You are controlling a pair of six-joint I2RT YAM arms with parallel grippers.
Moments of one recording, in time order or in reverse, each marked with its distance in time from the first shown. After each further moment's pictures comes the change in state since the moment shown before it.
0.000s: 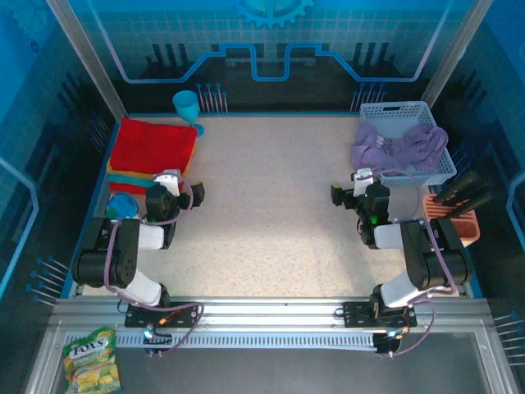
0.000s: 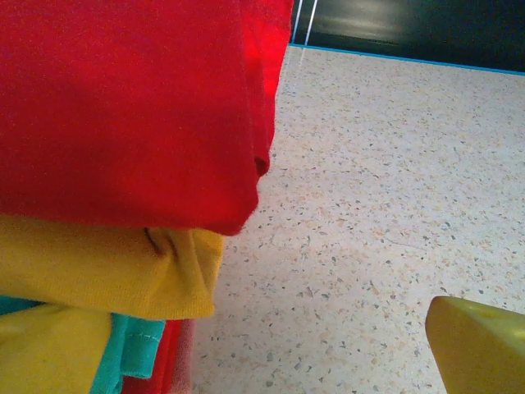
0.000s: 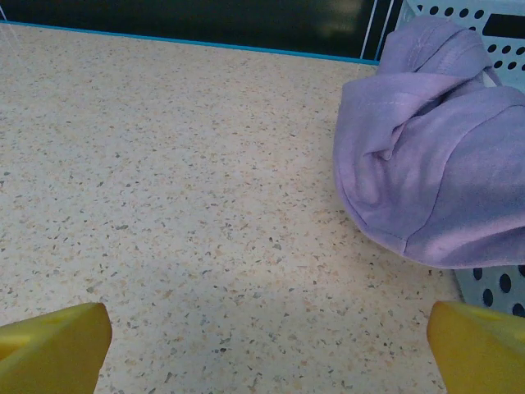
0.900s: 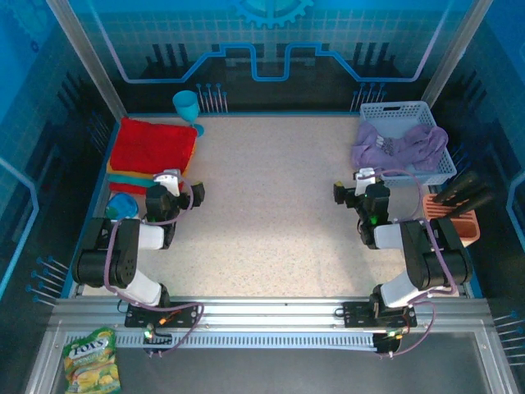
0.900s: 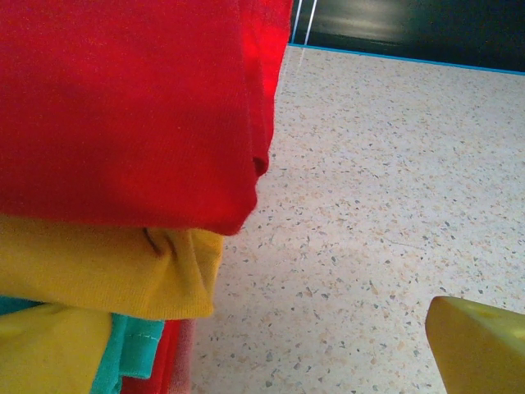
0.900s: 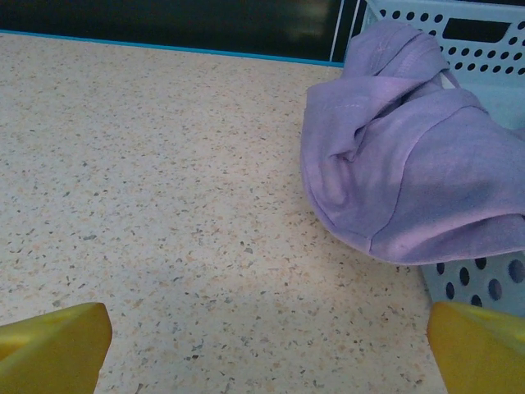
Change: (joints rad) left arm -0.001 0.000 0.000 0.000 0.000 0.000; right arm 0.008 0.000 0.000 0.013 0.082 0.007
